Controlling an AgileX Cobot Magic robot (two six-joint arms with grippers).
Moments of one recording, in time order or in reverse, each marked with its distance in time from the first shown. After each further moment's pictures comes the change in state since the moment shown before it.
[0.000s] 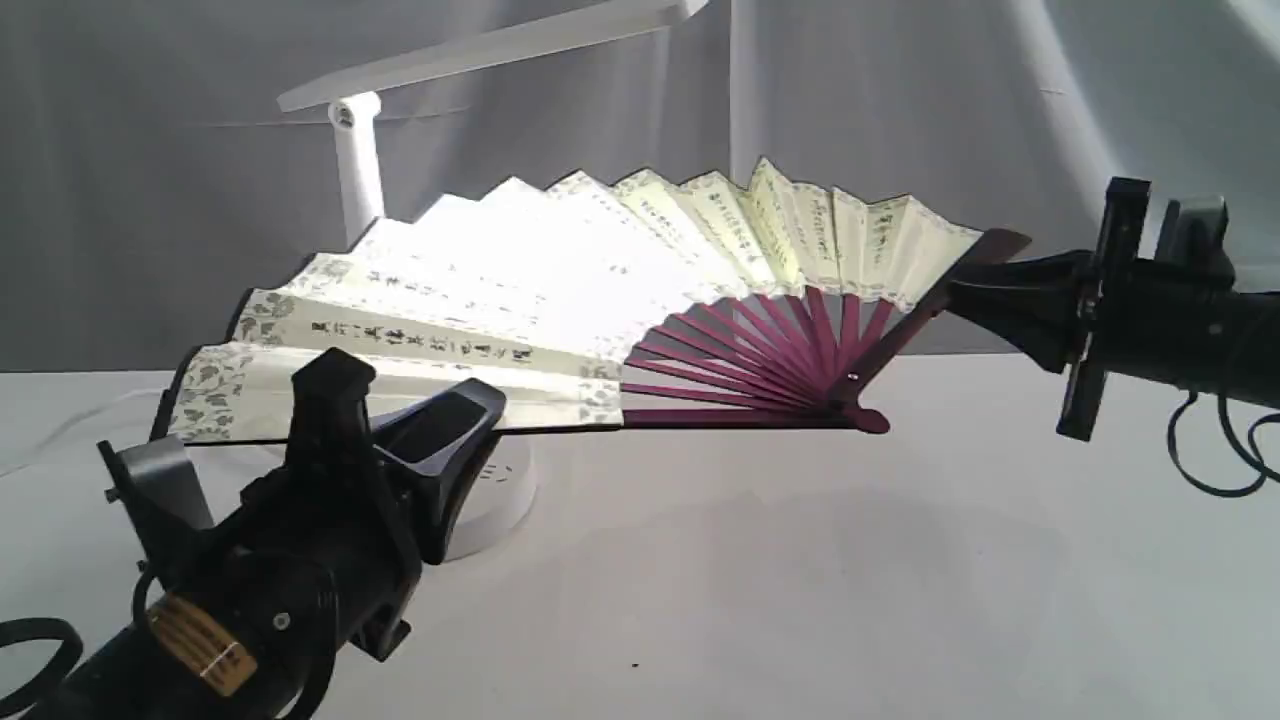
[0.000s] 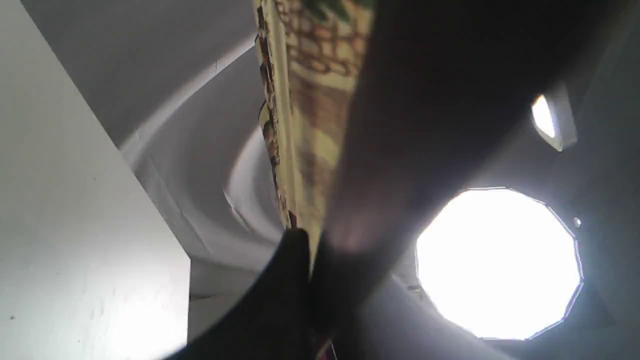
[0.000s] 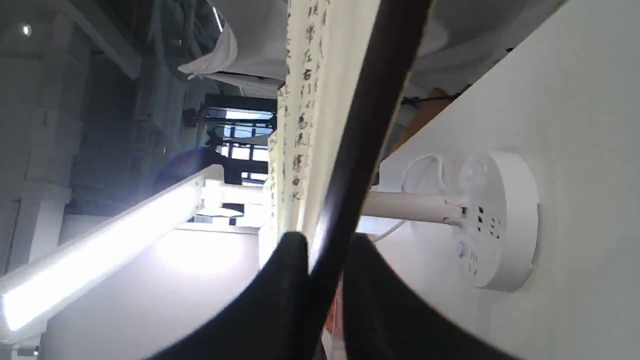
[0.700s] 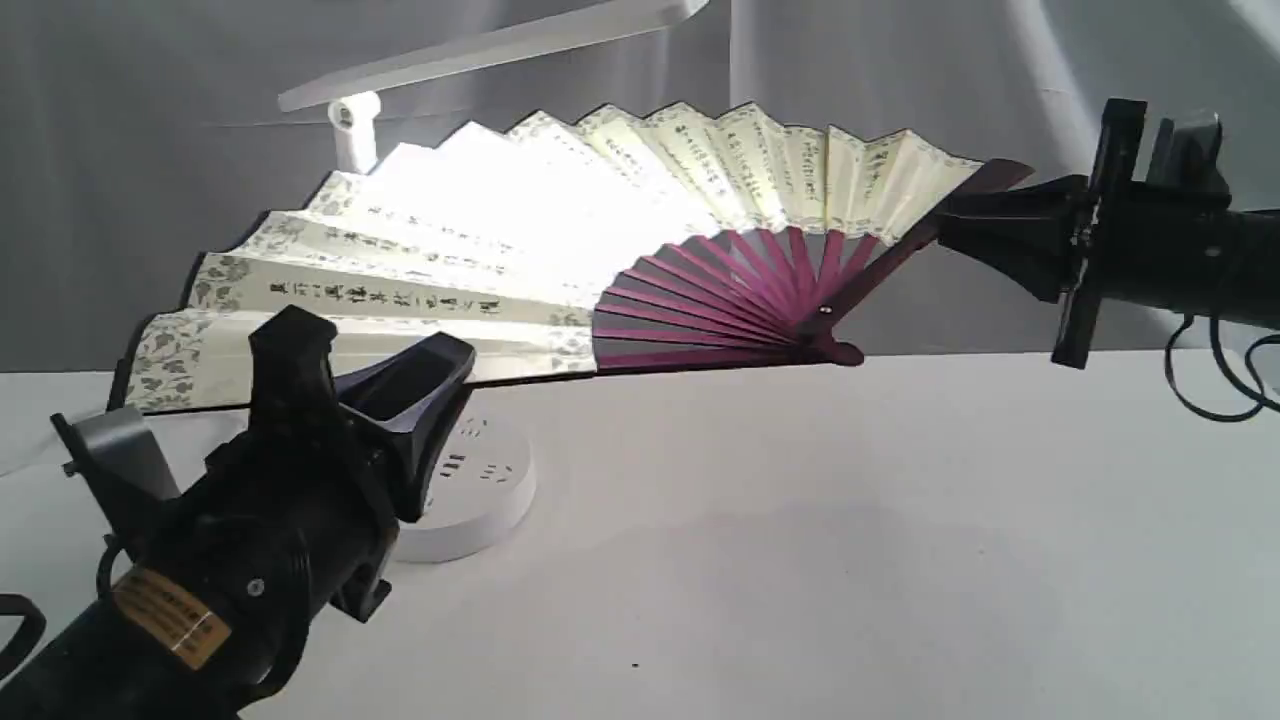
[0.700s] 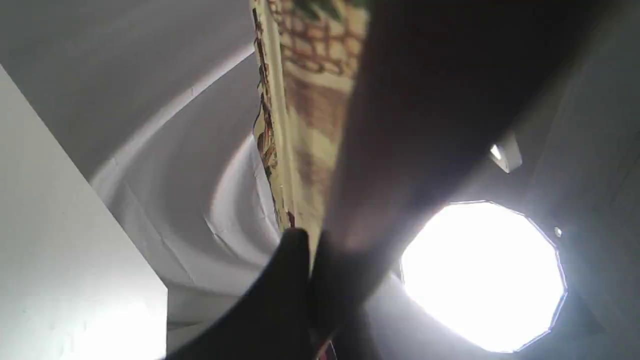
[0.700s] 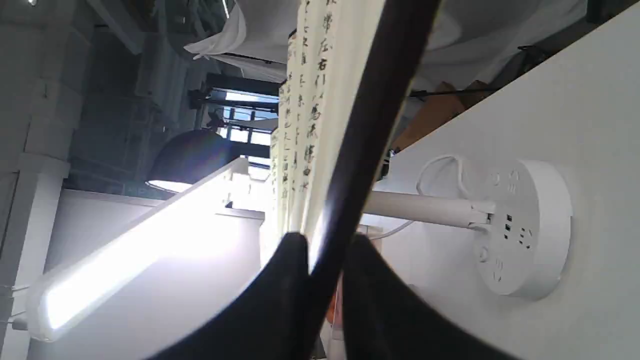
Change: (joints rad) left arm 0.000 -0.041 -0.008 -0.036 -0.006 0.043; right arm 0.010 -0.013 -0.114 -0.036 0.001 0.080
